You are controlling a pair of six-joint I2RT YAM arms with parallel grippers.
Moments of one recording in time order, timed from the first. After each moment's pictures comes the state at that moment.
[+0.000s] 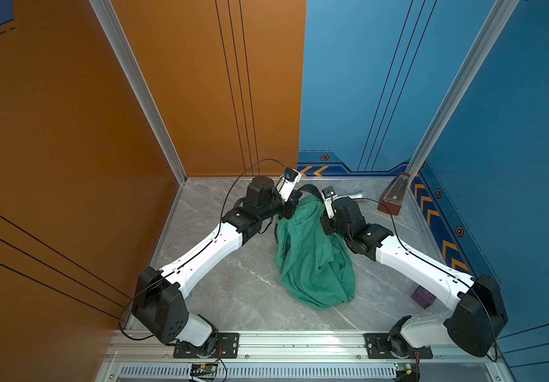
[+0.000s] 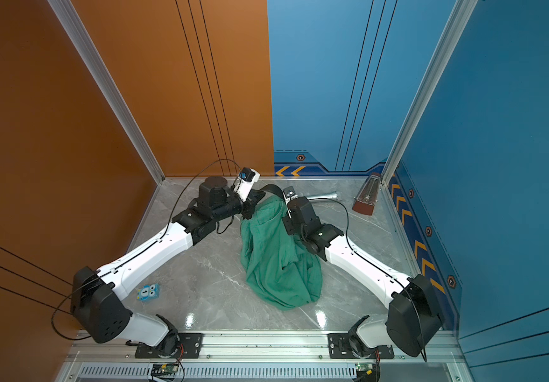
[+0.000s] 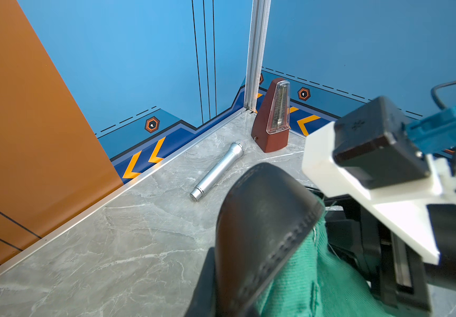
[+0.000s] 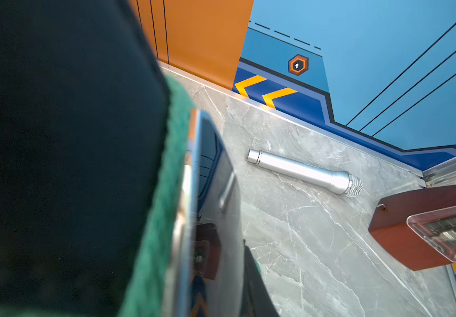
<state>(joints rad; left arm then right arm) -0.56 1.48 1.28 -0.09 0.23 0.05 0.64 1.40 1.11 -0.27 0.34 0.02</state>
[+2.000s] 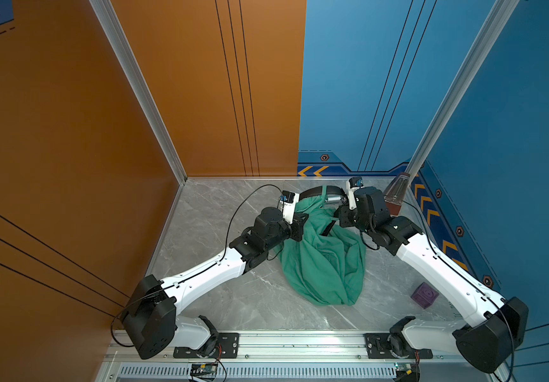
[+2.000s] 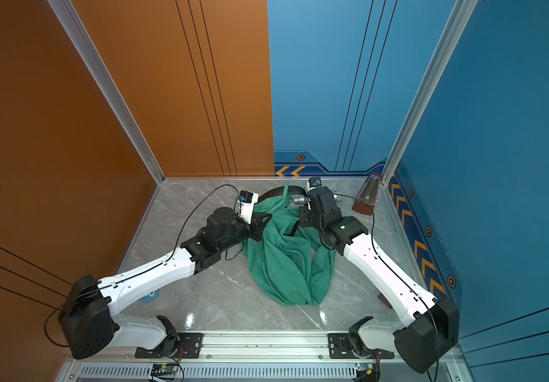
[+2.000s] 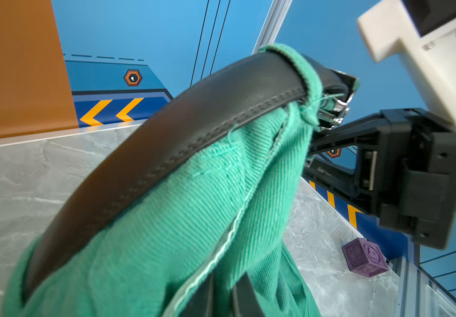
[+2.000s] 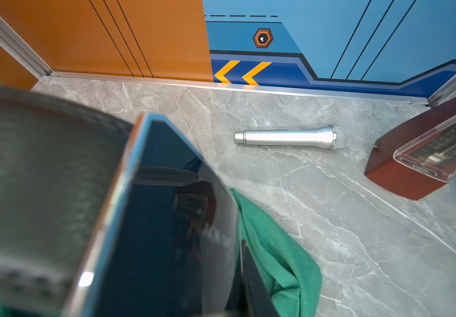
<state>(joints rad) -0.72 1.37 0.94 0.19 0.04 -0.39 0.51 1.29 1.22 -0.54 0.21 0.27</state>
